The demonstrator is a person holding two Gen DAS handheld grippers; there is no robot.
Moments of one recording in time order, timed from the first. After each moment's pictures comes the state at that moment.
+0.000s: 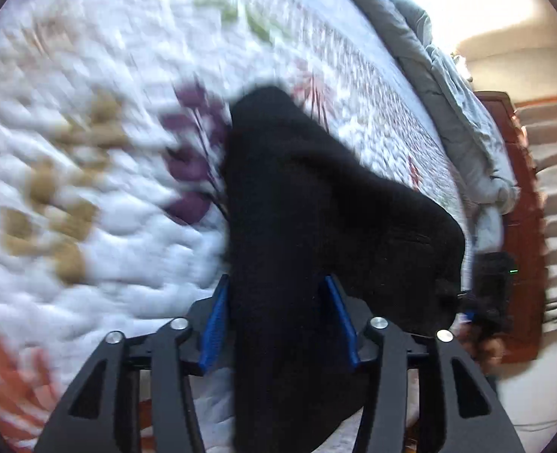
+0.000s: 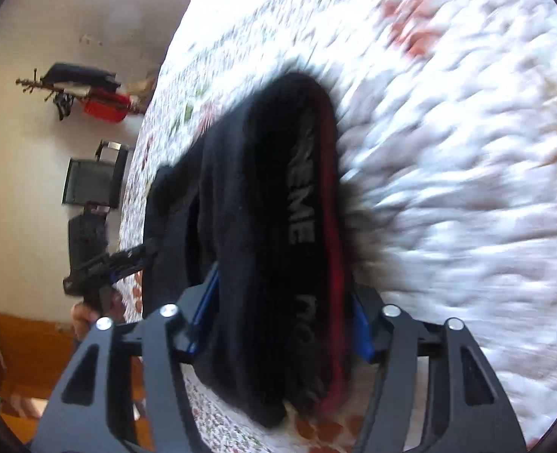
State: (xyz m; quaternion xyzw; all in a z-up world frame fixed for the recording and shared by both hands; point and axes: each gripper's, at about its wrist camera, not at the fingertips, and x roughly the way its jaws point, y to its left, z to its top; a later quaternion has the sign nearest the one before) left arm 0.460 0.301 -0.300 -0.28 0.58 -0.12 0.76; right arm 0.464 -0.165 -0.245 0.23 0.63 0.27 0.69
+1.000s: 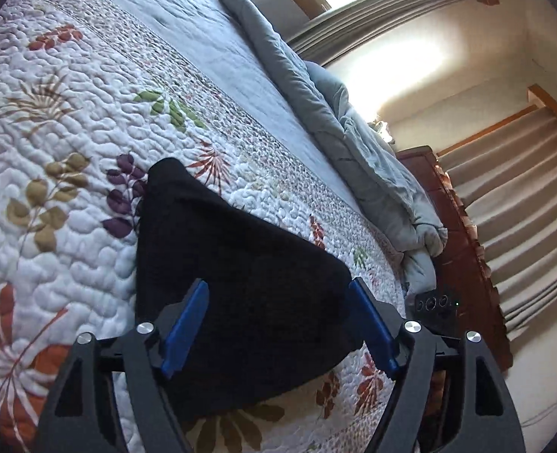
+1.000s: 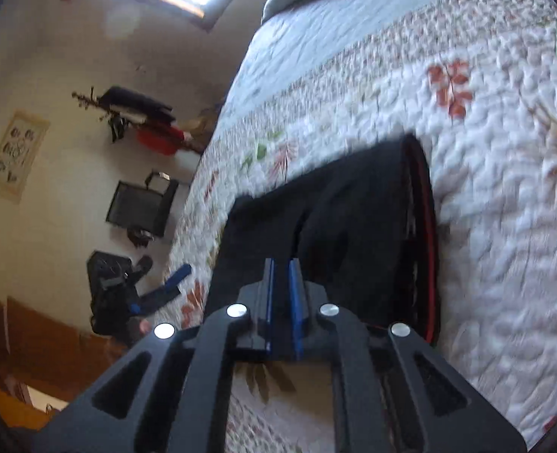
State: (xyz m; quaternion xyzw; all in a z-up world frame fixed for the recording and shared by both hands) left arm 0.395 0.265 -0.245 -0.37 0.41 -0.20 0.81; right arm 0.411 -0.152 -0.207 0.28 0.54 0.34 0.72
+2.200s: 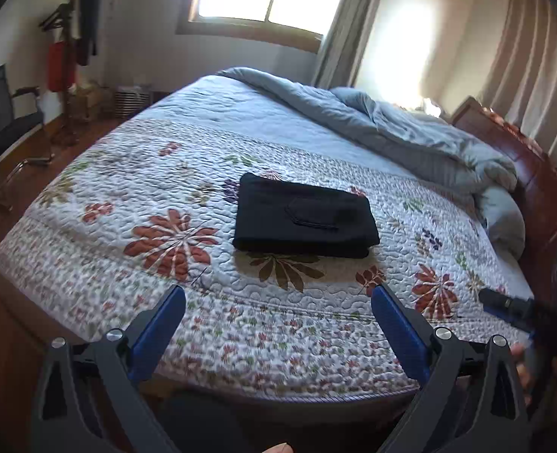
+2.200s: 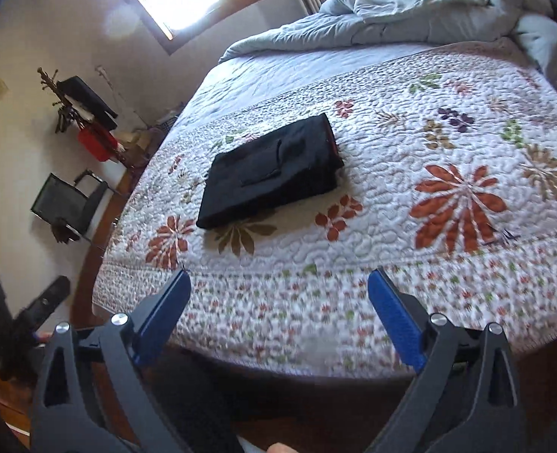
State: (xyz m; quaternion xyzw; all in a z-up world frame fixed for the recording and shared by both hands) left arm 0.084 0.176 -0.068 -0.13 0.37 0.01 0.92; right arm 0.101 -0.179 -0.048 0.16 0.48 0.16 0.85
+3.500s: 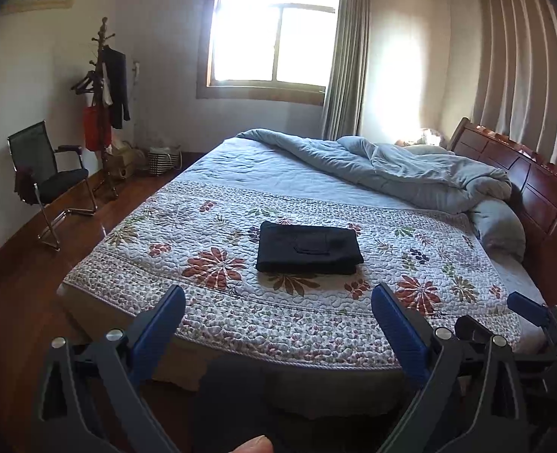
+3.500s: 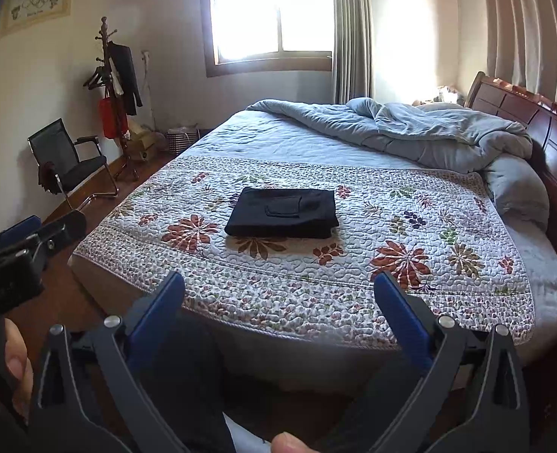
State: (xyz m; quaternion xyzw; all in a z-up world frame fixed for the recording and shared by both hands) left arm -0.086 0.111 0.056 -0.06 0.28 0.06 0.95; right arm -0.098 -0.115 0.092 -0.03 0.34 0.15 0.93
